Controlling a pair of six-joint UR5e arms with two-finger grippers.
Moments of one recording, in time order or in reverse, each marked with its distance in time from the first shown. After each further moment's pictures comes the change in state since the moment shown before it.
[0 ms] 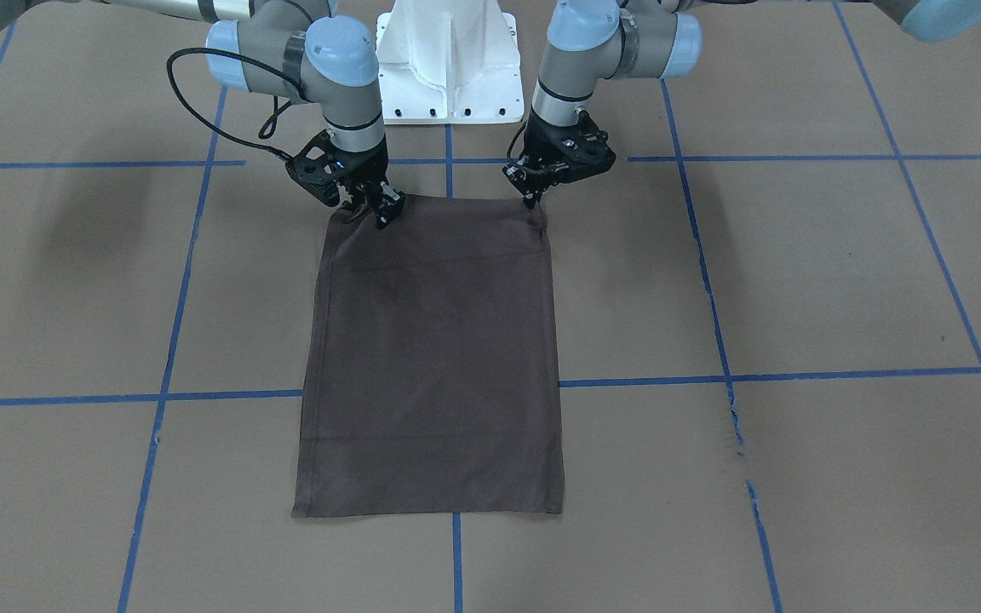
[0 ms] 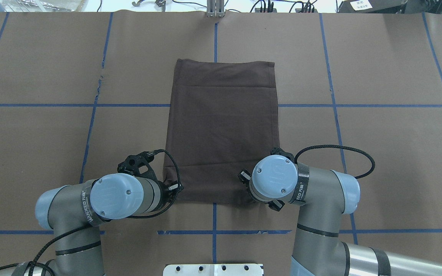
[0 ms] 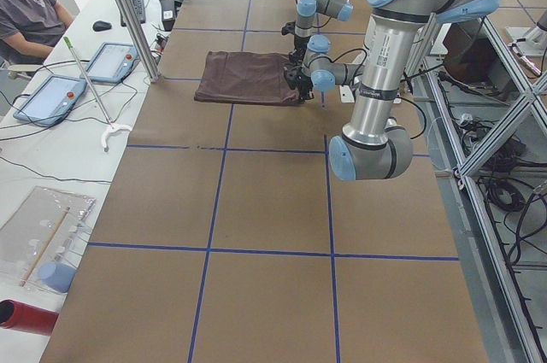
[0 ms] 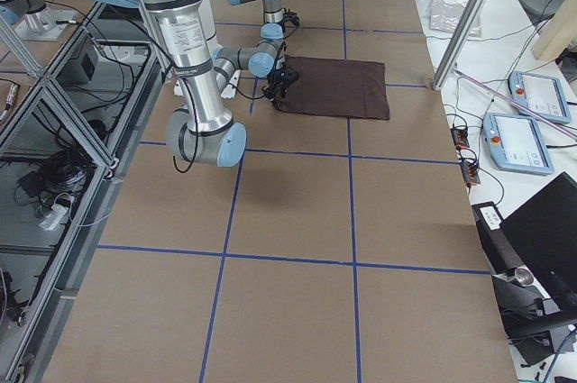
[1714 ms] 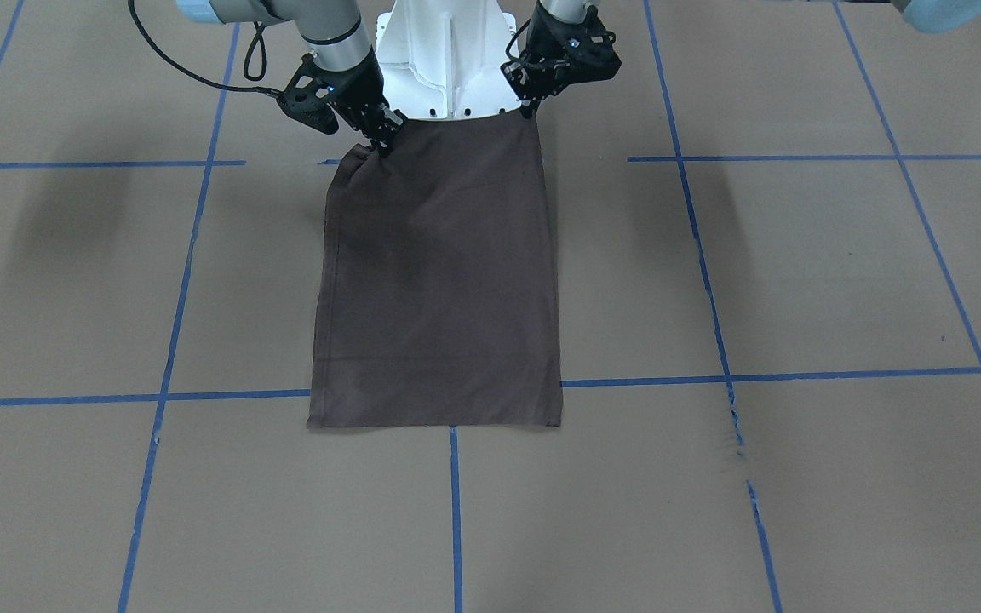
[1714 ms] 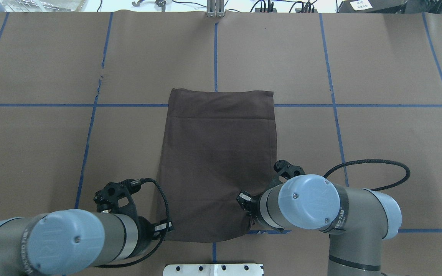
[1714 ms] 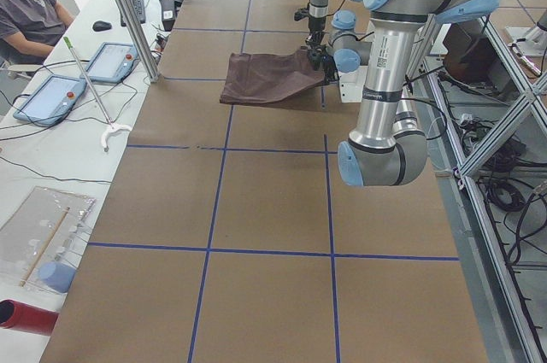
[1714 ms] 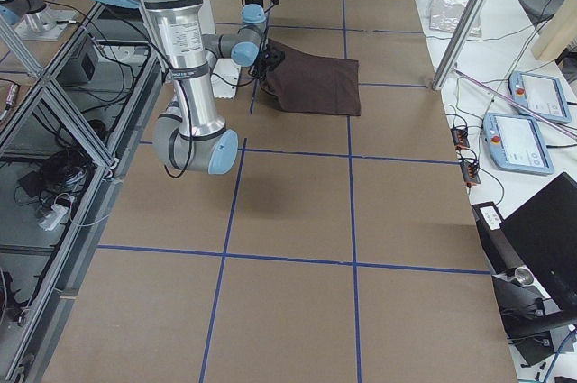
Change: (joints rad) left arm 0.143 0.116 -0.401 0.216 -0.012 0.018; right arm -0.074 -0.100 0.271 0.047 0.010 -0.050
